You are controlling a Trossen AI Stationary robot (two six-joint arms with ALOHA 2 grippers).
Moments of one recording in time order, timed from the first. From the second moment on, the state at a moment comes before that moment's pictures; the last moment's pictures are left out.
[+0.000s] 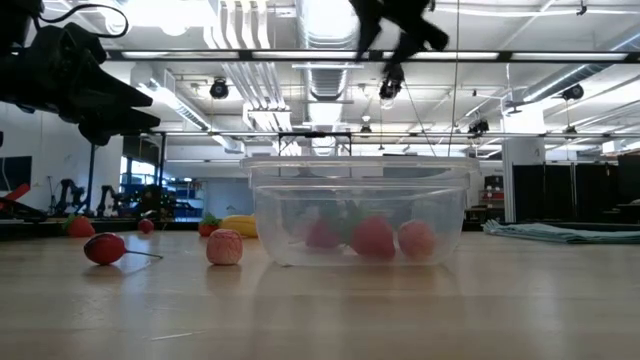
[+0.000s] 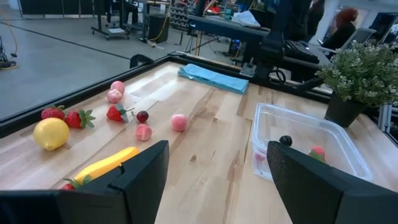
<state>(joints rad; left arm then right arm) -0.17 0.06 0.10 -0.25 -0.45 -0.25 -0.15 1.58 1.59 -0.85 0.59 0.67</state>
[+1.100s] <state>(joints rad) -0.17 0.06 0.10 -0.25 -0.45 -0.25 -0.69 2.32 2.05 -1.09 -0.06 0.32</state>
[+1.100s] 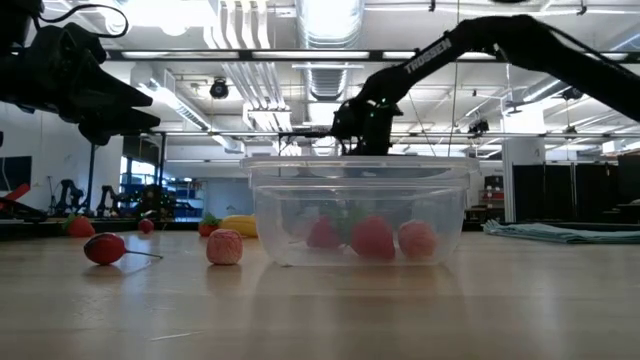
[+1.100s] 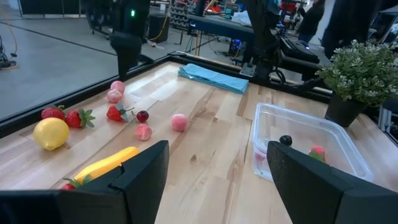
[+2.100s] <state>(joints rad) -0.17 0.06 0.10 -0.25 -0.45 -0.25 -0.71 2.39 2.05 -1.01 -0.10 0.21</state>
